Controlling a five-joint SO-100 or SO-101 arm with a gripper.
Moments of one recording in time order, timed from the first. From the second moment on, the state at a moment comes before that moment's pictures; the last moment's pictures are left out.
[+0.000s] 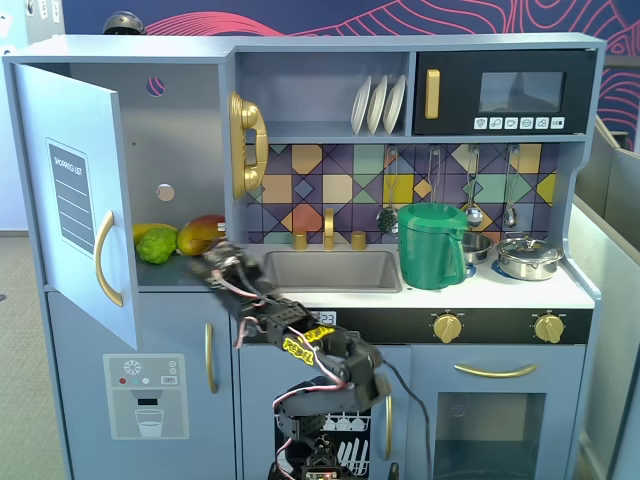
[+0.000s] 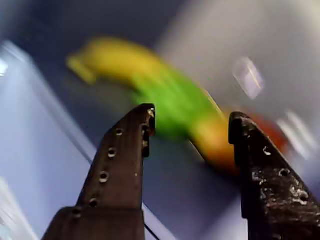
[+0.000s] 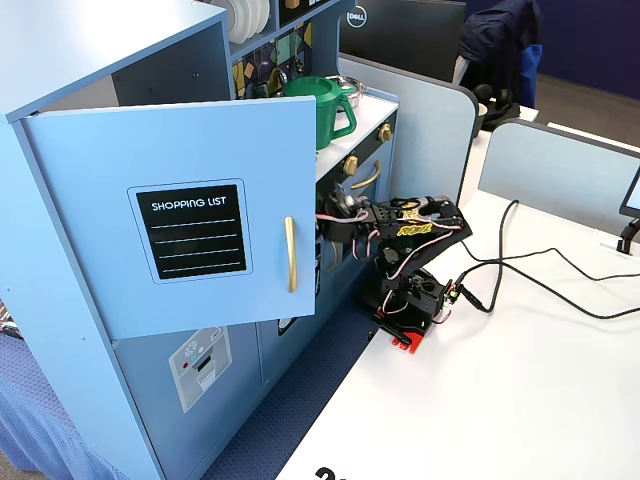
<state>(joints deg) -41.0 152.1 149.2 -16.3 -118.1</state>
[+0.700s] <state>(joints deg) 1.8 176.7 170.9 58.6 -87.5</state>
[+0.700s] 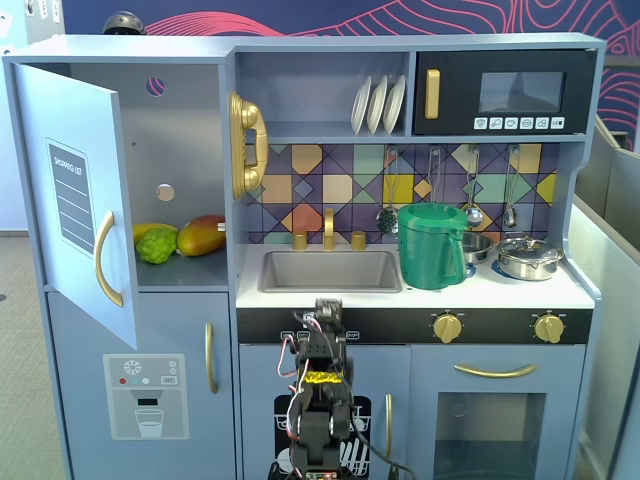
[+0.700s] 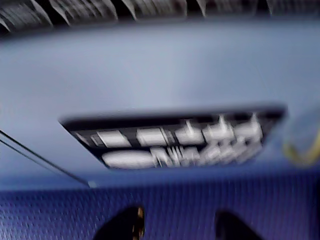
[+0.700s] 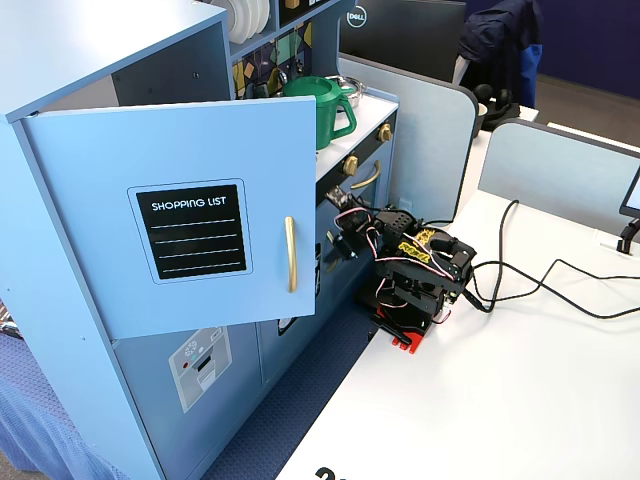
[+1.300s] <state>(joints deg) -1.3 182.4 171.6 76.8 -84.6</state>
